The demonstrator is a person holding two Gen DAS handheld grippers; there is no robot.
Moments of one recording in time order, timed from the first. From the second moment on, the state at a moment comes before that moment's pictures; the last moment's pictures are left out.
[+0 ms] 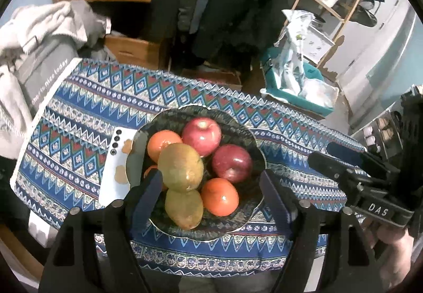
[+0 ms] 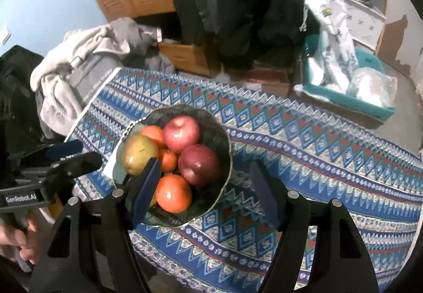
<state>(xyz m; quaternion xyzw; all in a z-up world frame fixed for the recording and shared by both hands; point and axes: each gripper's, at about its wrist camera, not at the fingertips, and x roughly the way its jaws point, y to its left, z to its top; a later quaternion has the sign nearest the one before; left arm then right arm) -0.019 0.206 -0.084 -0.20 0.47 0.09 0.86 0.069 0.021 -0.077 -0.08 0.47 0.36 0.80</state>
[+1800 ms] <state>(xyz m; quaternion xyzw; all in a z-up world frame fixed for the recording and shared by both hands) -0.039 0.104 0.013 -0.03 0.36 0.11 0.93 0.052 -0.102 -0.001 -0.05 0.37 0.28 0.88</state>
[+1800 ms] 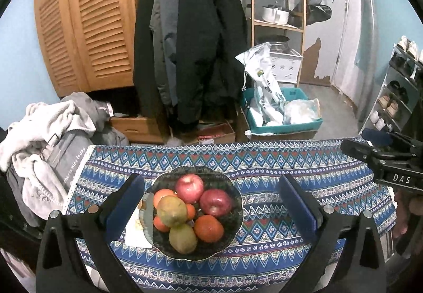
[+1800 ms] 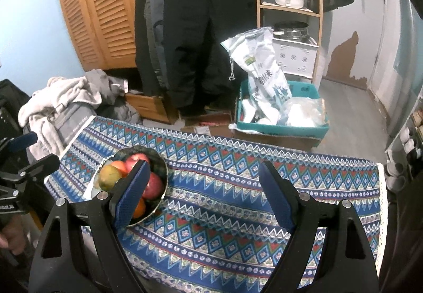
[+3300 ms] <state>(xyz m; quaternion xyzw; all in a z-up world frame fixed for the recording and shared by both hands) -0.038 0.101 0.007 -0.03 0.38 0.12 0.92 0.048 -0.102 0.000 -0.06 0.37 0.28 0.88</state>
